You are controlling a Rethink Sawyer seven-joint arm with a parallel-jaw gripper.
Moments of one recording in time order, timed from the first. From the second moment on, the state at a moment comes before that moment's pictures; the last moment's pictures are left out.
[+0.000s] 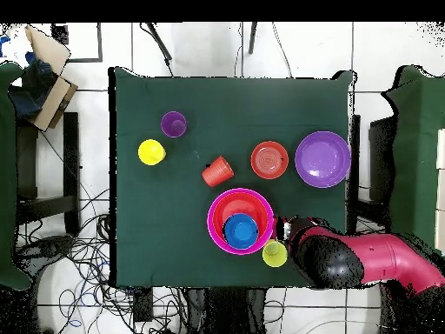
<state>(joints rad) -1.25 -0.91 0.90 2.15 -0.67 0.54 1.84</state>
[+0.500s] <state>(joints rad) -1.18 -0.90 0.84 2.12 -0.71 0.54 1.84</state>
